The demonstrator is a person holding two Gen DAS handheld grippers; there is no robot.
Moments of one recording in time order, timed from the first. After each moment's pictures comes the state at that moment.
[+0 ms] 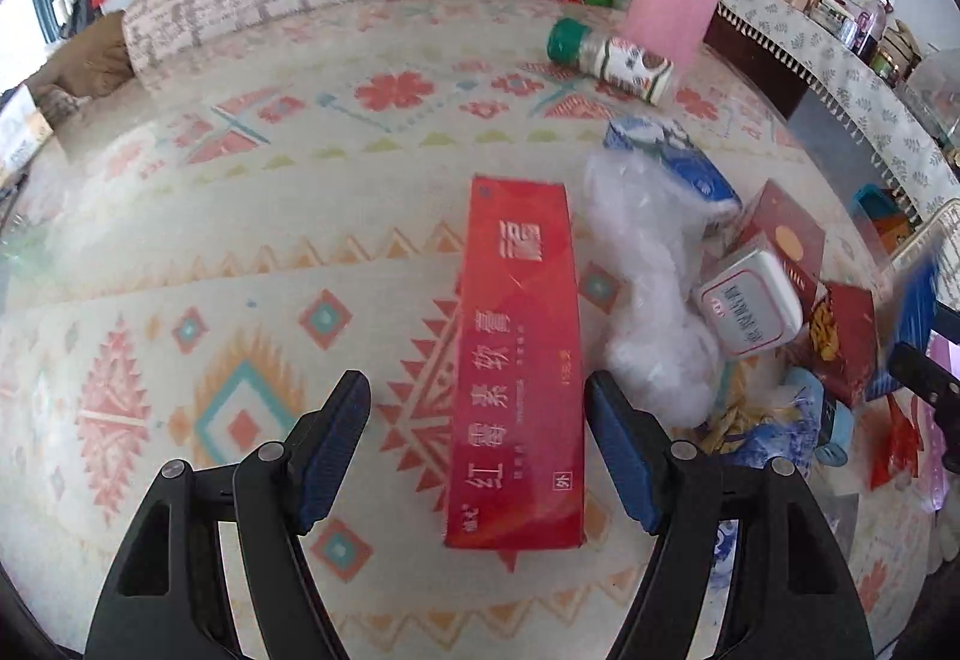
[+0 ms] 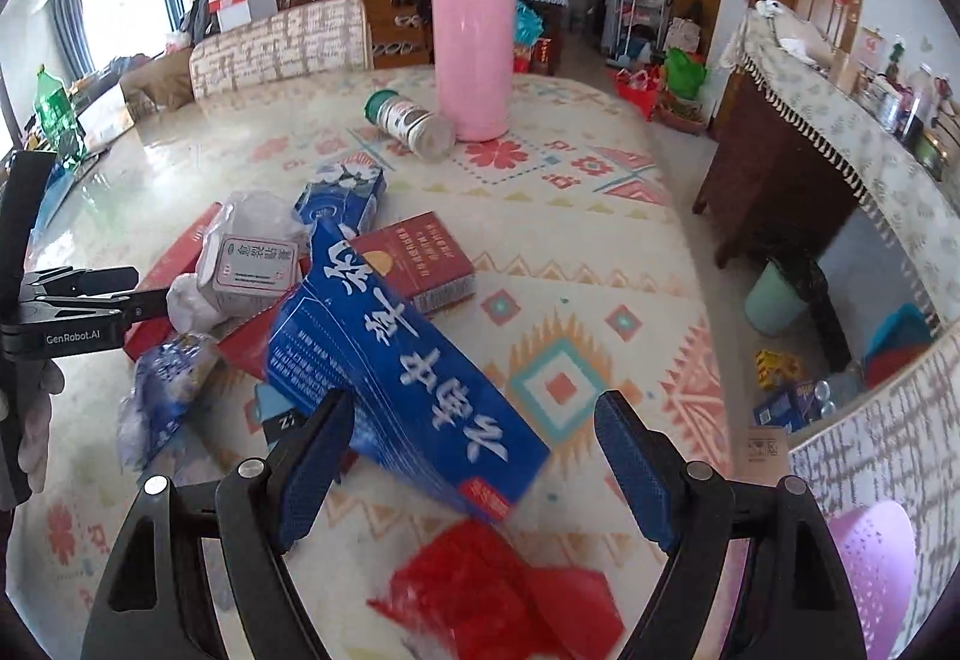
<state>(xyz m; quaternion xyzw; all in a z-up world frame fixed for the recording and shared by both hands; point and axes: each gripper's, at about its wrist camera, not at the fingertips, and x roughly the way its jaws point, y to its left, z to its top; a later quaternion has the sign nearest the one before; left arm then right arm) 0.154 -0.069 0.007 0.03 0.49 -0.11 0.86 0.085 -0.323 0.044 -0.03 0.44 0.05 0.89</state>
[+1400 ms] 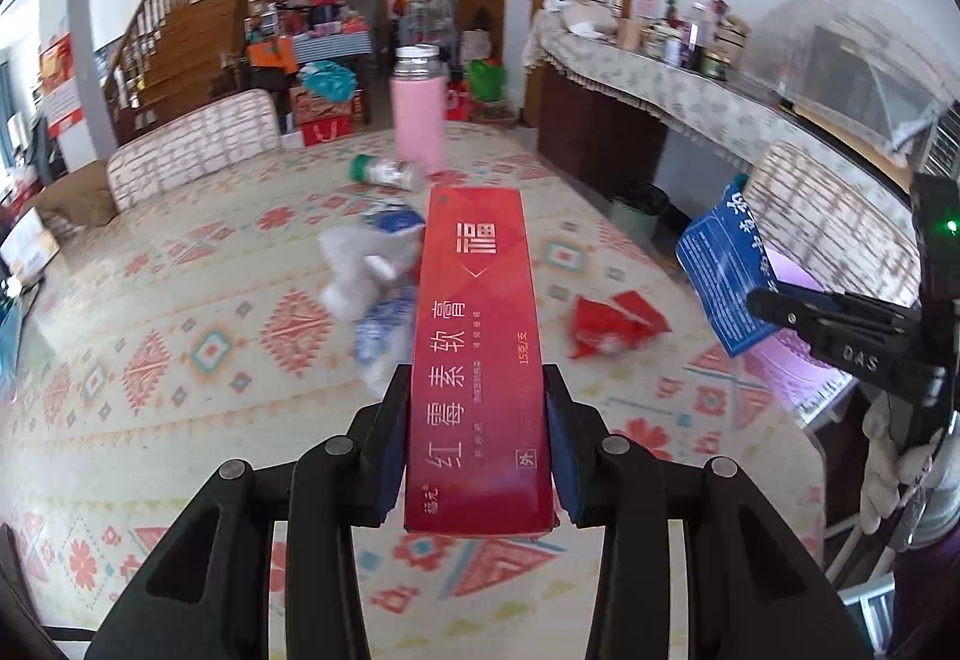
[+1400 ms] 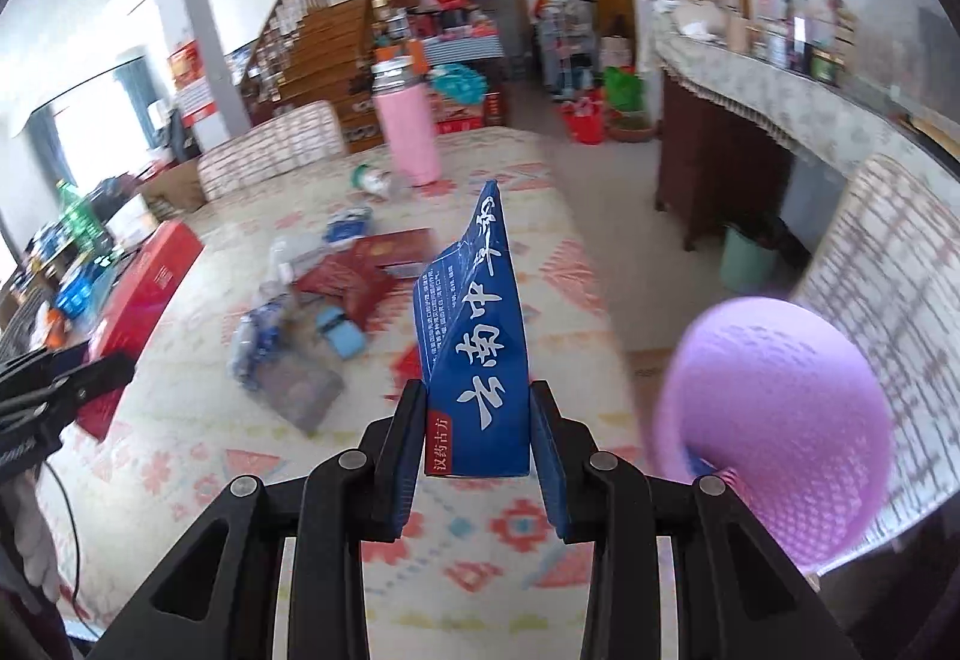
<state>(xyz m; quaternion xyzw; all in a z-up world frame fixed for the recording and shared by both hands) -0.074 -0.155 0.124 0.07 0.36 -0.22 0.90 -0.114 -0.389 0.101 0.10 0.36 -0.01 0.93</state>
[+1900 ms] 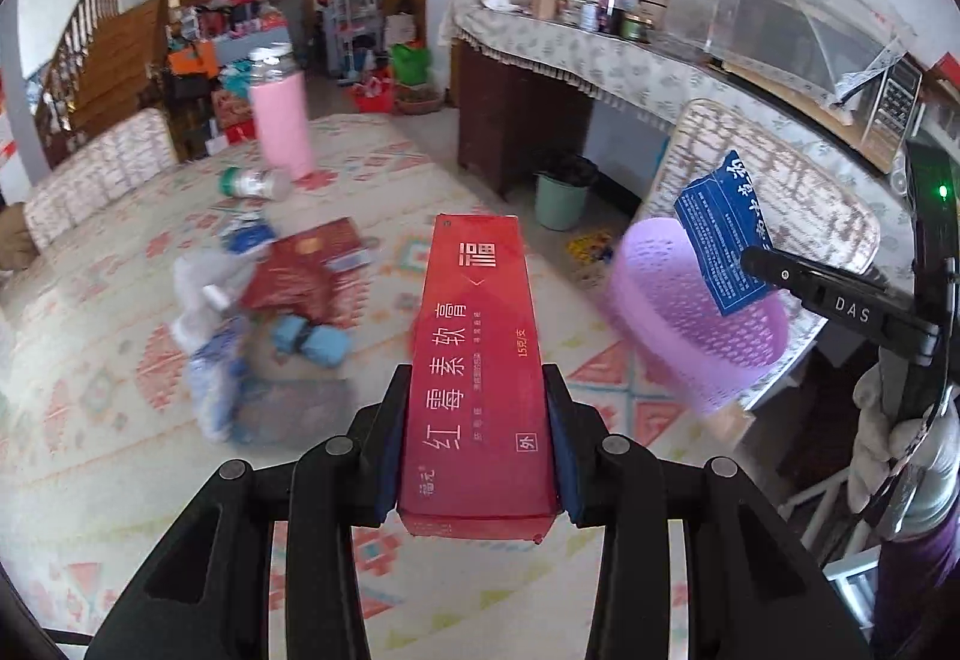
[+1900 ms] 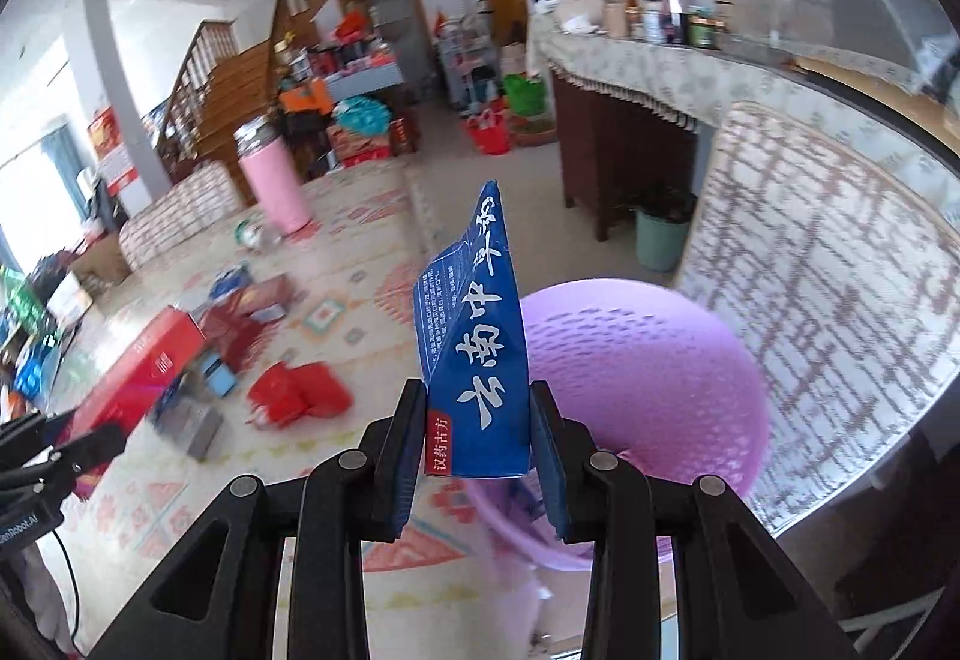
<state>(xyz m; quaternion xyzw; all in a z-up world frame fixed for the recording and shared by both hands) -0.075 -0.261 0.112 0.09 0.38 -0.30 0.87 -0.161 -0.502 0.103 0.15 0.33 -0.11 0.92</state>
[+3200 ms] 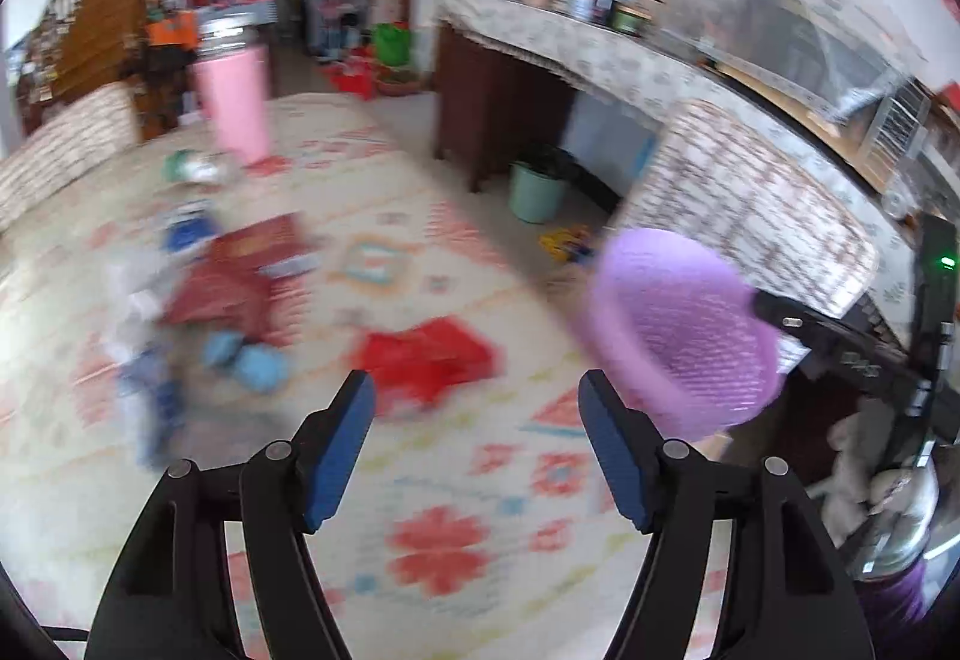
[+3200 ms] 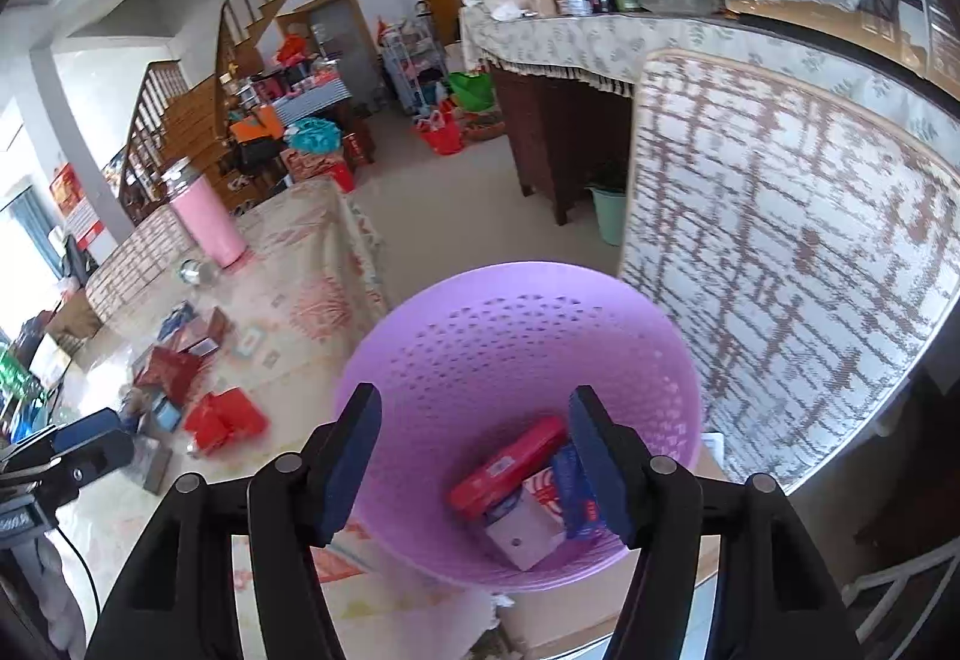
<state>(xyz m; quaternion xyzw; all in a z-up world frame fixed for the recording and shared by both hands) -0.043 -0.277 0.095 0.07 0.40 -0.29 0.86 -0.163 -0.540 0.079 0.20 0.34 -0.13 0.91</state>
